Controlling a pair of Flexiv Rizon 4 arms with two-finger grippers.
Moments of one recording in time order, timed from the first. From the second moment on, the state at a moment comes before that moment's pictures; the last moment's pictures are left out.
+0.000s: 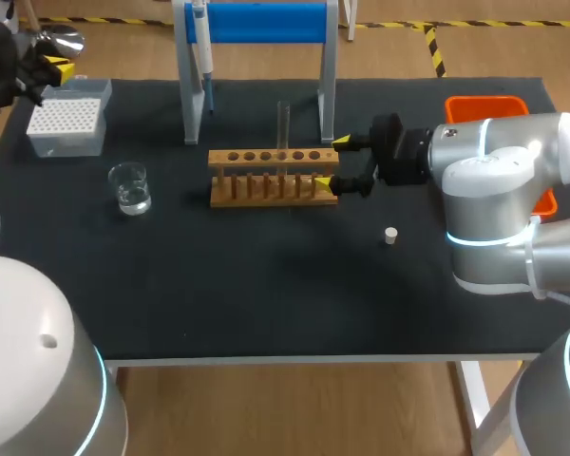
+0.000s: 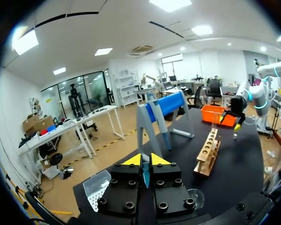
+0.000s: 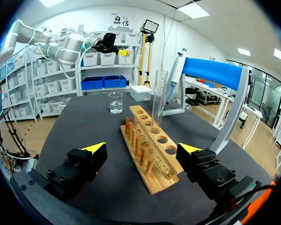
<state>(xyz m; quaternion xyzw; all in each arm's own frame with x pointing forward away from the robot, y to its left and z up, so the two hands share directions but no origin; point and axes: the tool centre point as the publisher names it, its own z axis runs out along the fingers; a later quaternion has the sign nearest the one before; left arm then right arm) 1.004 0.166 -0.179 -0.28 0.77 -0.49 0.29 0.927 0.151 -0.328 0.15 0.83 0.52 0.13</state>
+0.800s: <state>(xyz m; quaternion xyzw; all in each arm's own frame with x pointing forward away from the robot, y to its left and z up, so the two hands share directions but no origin) 0.890 -0.006 -0.143 -0.08 0.86 -0.49 0.09 0.927 0.151 -0.328 0.15 0.83 0.52 0.13</state>
